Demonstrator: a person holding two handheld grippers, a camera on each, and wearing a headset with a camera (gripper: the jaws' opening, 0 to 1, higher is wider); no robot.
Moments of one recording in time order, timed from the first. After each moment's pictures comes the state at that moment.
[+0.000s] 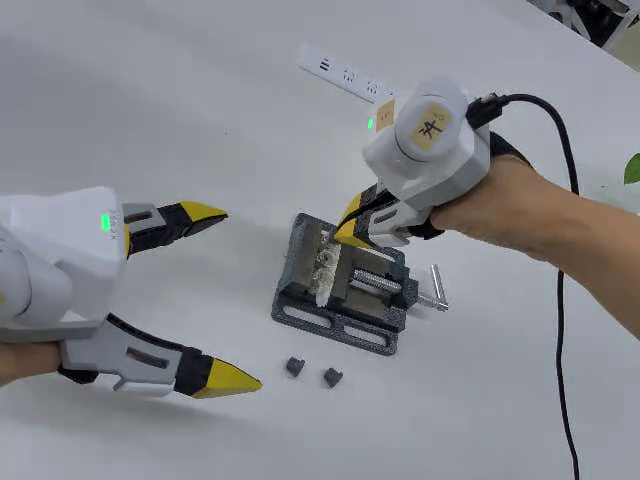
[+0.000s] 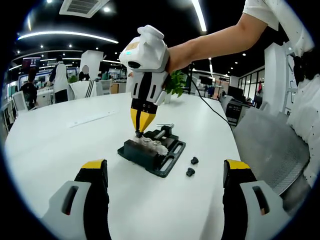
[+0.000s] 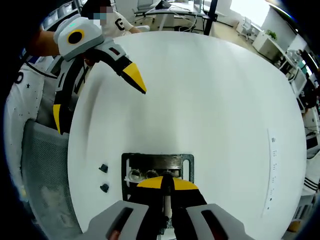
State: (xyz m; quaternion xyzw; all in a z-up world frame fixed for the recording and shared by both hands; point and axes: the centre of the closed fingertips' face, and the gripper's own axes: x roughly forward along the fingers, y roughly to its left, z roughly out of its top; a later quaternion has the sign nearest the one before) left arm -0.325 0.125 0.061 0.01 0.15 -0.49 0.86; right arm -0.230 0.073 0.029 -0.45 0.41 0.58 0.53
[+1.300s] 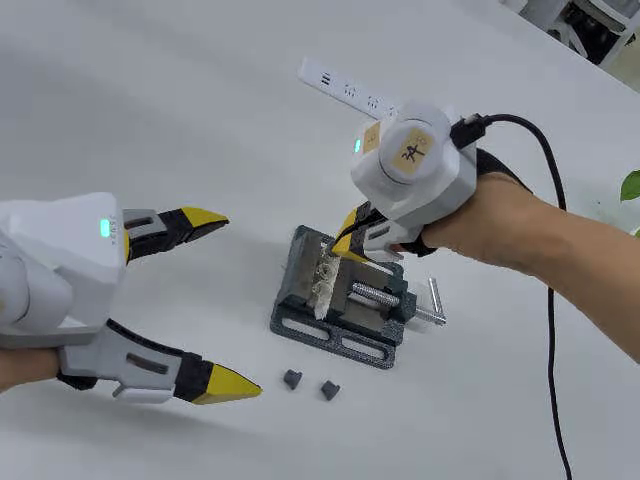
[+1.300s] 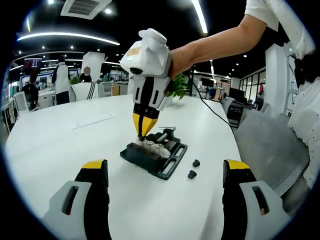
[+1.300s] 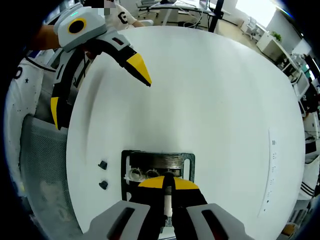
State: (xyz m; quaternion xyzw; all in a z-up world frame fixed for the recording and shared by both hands) left arm -0.323 0.128 0.067 0.00 0.14 -0.48 0.86; right arm -0.232 0.073 0.026 -0.48 0.41 0.58 0.52
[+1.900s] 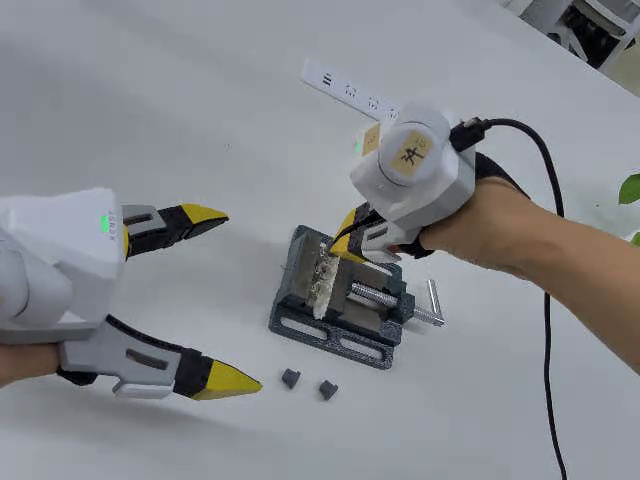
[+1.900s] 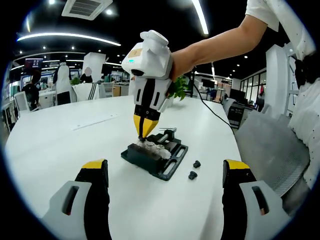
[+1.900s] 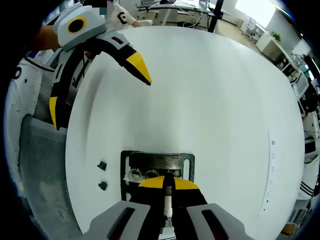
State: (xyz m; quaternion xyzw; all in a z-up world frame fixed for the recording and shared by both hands) left arm -0.321 0.129 0.069 0.00 0.14 -0.48 0.87; right arm -0.231 0.076 0.026 -0.48 0.41 0.58 0.52
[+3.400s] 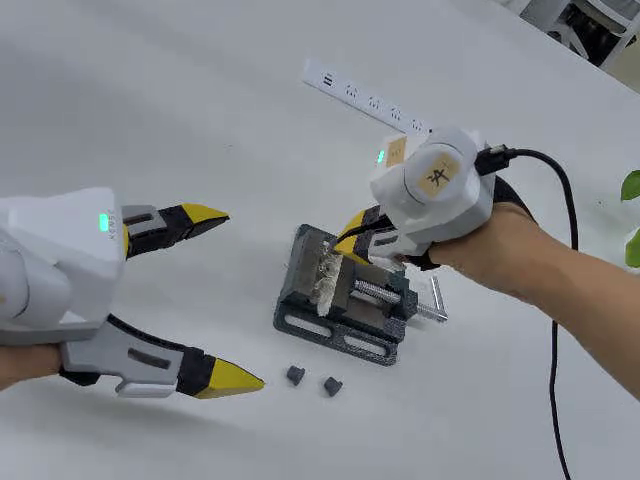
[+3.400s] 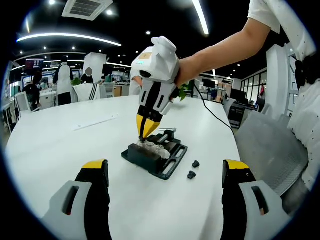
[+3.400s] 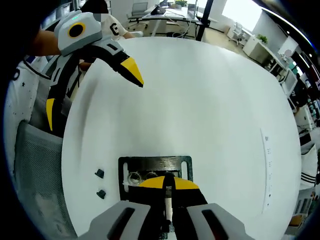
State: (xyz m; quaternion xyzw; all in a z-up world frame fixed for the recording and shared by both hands) left arm -0.326 0.133 0.072 0.00 0.14 -0.48 0.87; right arm -0.229 0.075 0.026 -0.44 0.38 0.58 0.57
